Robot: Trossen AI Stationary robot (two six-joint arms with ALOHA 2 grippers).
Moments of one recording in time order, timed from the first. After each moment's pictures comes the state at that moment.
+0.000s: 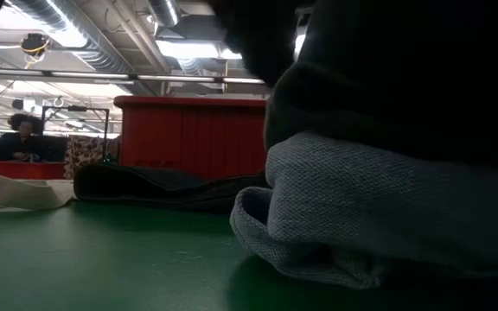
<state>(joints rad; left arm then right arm) -0.26 2.01 1.63 -0.65 -0.22 -0.08 0.66 1.44 1.19 -1.32 0.21 0.81</state>
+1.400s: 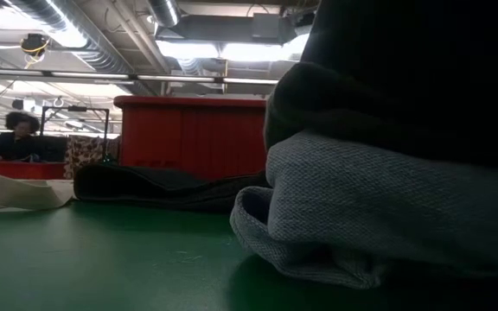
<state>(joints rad) -0.53 2.11 1.77 -0.36 -0.15 -0.19 0.92 1.58 1.26 -0.95 0.13 0.94</state>
